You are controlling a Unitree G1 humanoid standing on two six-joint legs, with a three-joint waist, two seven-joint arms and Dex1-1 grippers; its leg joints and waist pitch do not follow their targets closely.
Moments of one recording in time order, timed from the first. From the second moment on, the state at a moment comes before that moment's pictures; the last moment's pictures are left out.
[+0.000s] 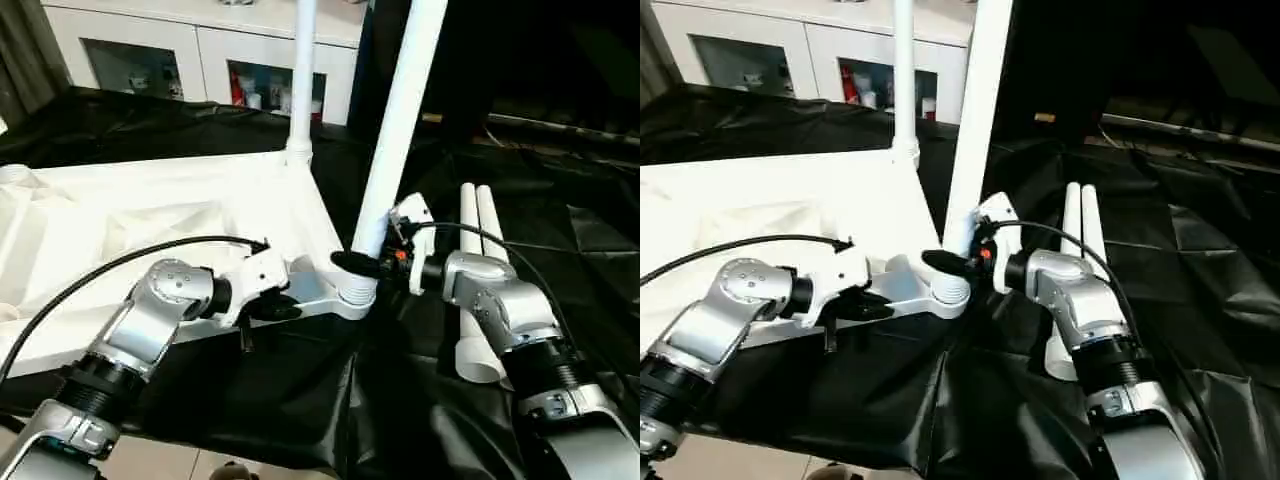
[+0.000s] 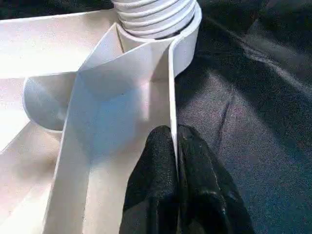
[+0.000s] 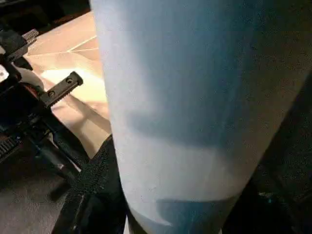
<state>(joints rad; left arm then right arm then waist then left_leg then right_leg) -0.47 0.50 -0.33 0.26 0.04 0.27 -1.11 -0.58 -0.24 0.12 0.46 0.30 0.40 0.88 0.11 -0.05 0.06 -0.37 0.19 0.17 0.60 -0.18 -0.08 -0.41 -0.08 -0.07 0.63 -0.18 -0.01</state>
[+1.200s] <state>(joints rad) -0.49 0.52 -0.34 0.31 0.04 0.23 -1.12 -0.43 -0.19 0.14 0.40 0.23 0.13 0.81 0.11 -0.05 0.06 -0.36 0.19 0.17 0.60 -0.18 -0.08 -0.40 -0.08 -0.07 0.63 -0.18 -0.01</state>
